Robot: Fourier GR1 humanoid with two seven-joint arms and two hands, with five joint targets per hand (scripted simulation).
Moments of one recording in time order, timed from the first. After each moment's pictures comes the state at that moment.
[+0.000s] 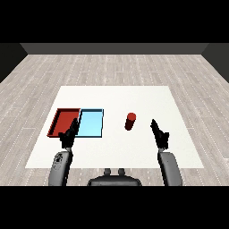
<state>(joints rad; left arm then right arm) 0.00 0.10 0.02 -1.56 0.02 -0.02 0.02 0.01 -0.12 -0.01 -1.55 0.02 0.04 0.03</state>
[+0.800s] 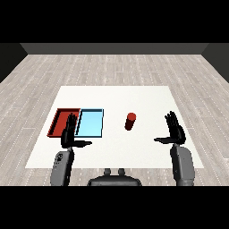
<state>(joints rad) -0.01 0.04 0.04 -1.61 0.05 -0.07 -0.39 -0.10 -0.25 -0.25 -1.41 -0.21 0.30 -0.34</state>
